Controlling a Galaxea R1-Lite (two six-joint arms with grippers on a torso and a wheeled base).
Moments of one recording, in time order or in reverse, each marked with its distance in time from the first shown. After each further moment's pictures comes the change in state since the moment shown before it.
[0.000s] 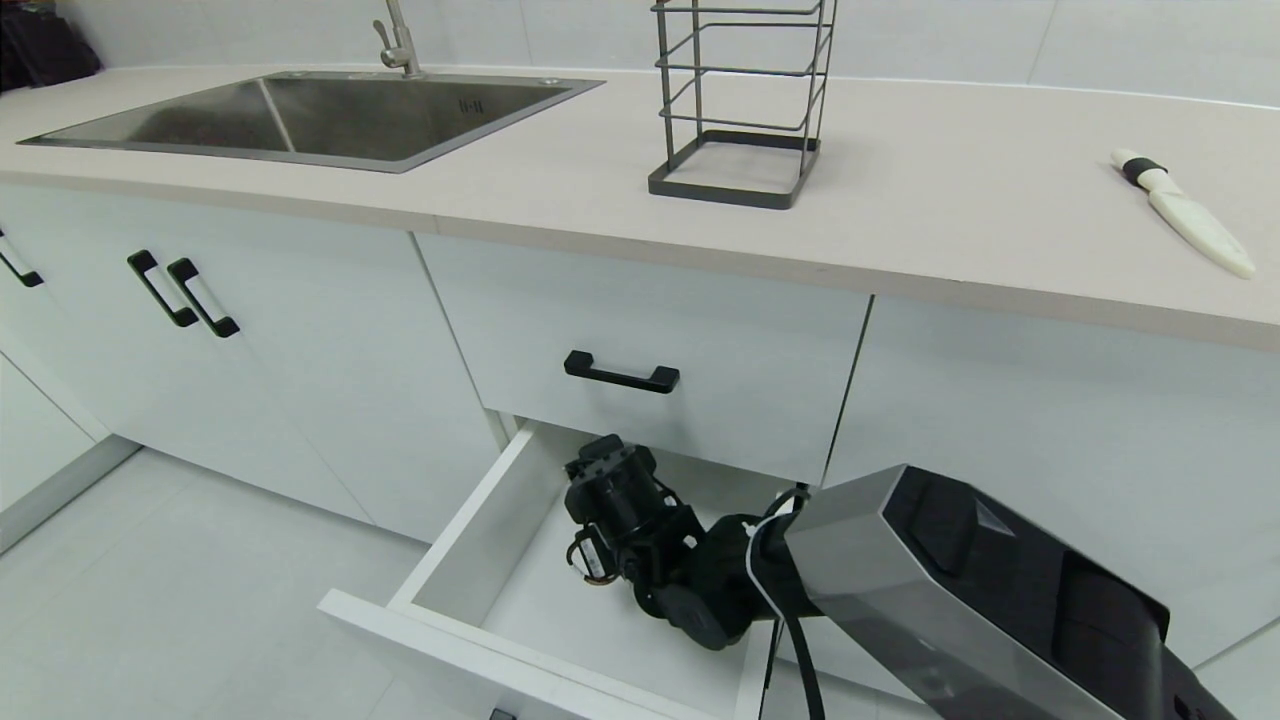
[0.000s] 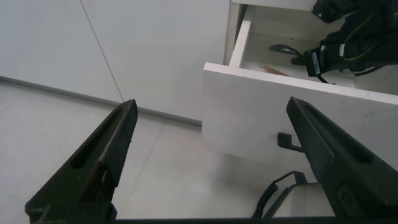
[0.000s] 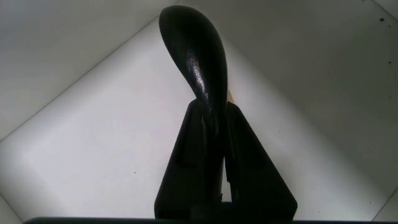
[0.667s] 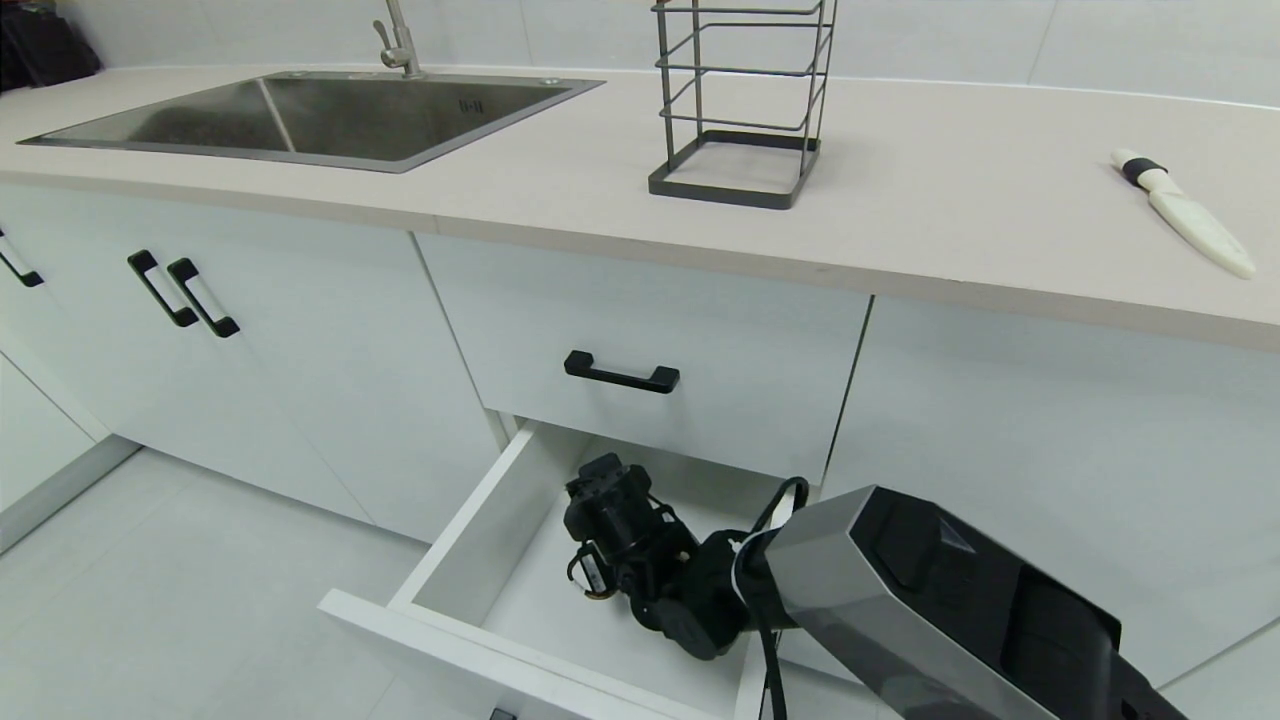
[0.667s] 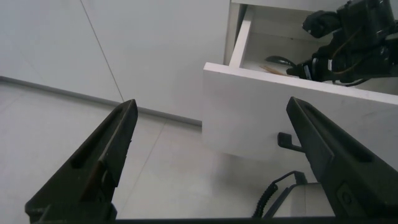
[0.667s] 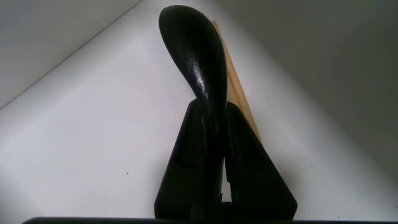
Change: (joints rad) left arm 0.000 0.000 0.000 0.000 0.000 0.000; right arm -0.006 0.075 -0.051 0.013 -0.002 -0.001
